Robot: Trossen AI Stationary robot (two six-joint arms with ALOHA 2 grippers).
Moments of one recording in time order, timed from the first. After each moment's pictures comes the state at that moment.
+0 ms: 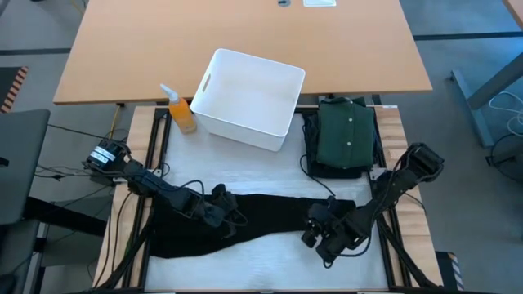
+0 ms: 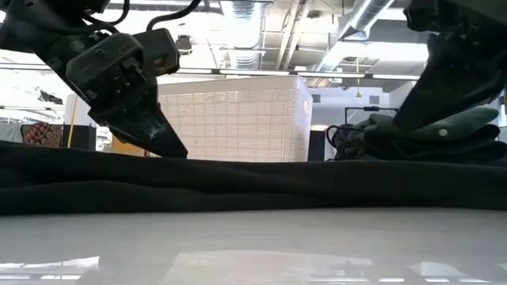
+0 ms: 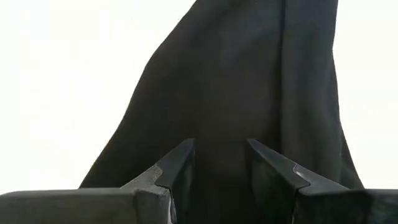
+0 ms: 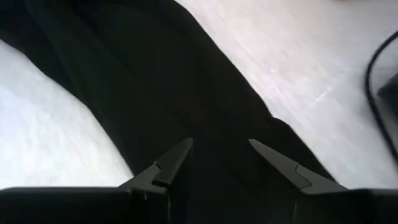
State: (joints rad) left arm -0.43 1.59 0.65 0.20 -0.46 -0.59; right arm 0.71 1.64 0.96 -0.59 0.81 1.26
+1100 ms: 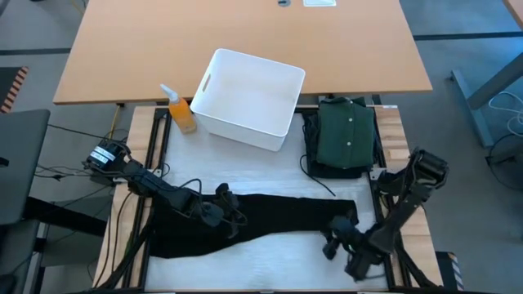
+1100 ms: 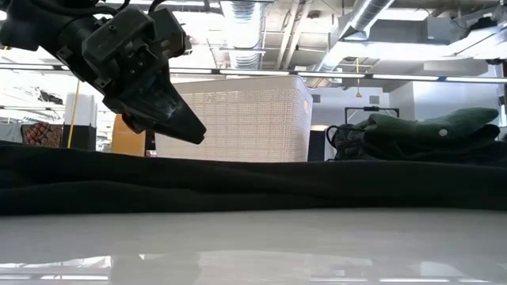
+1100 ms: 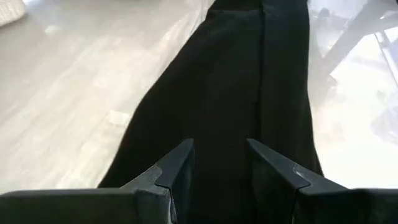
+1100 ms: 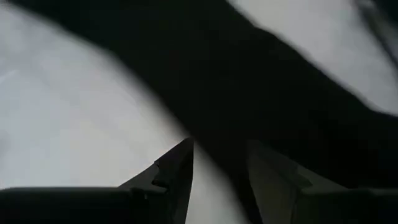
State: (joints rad) left arm -0.43 1.59 0.65 0.33 -0.50 -0.52; right arm 0.99 1.67 0.90 -0.73 0.84 1.72
